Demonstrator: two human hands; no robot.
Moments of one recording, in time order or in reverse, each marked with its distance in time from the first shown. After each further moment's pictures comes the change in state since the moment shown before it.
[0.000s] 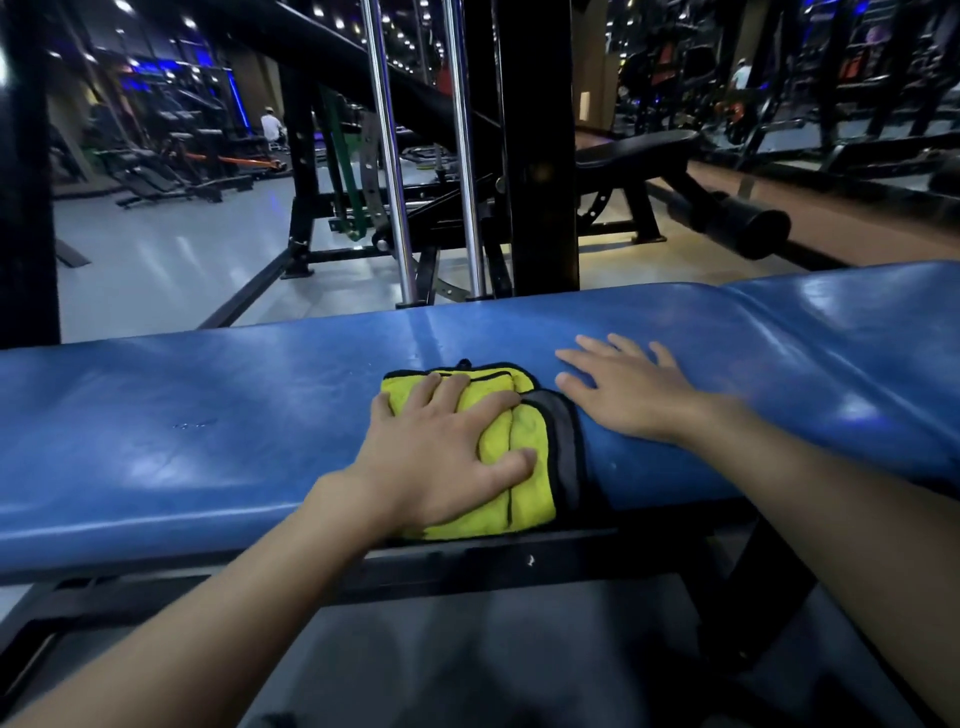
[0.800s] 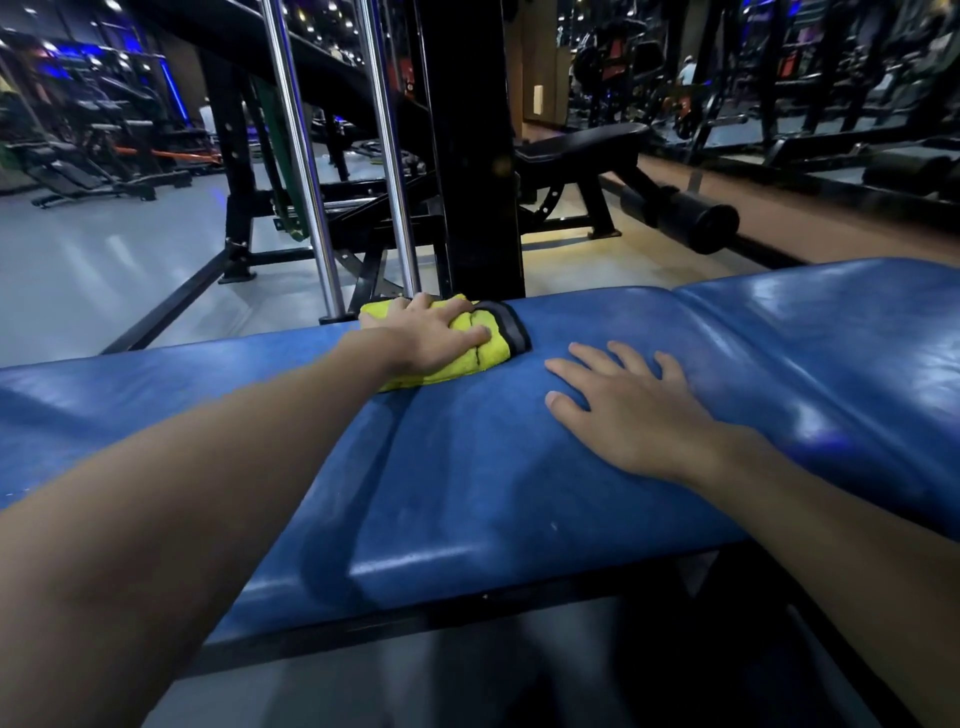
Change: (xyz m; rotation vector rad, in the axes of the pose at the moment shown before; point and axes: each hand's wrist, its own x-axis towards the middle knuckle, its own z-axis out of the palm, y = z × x) left_hand 0.211 -0.007 -0.009 -0.069 -0.066 -0.109; right_hand -0.001 0.045 -0.003 -0.061 0.085 0.064
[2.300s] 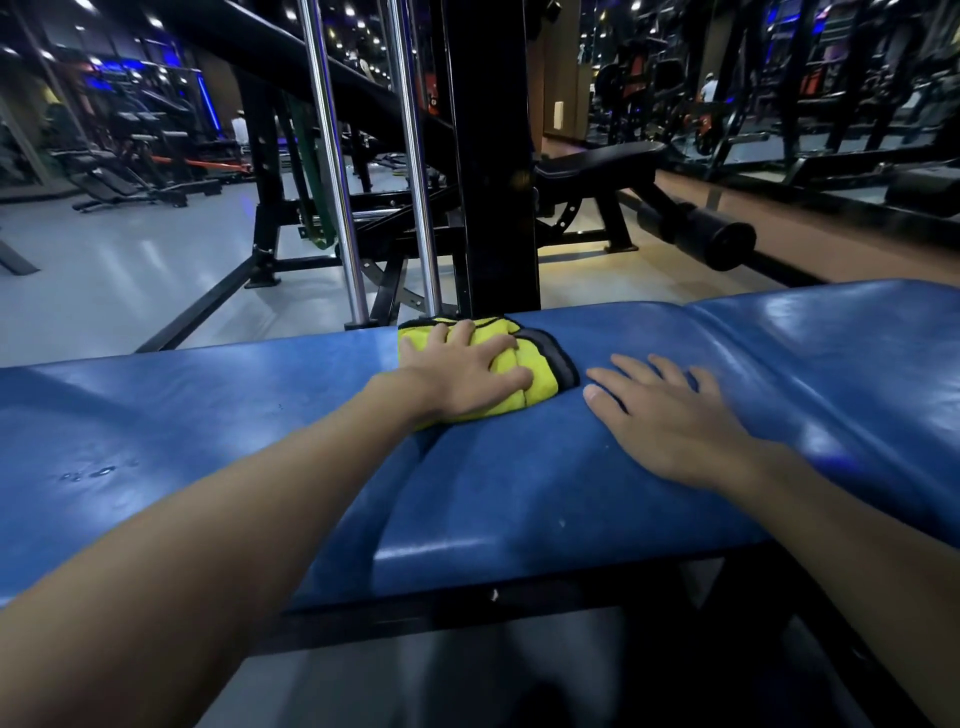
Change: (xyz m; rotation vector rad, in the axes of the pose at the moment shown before) left_hand -0.051 0.024 0.009 0.013 0.019 0.093; right_hand -0.007 0.020 -0.002 0.040 0.022 0.068
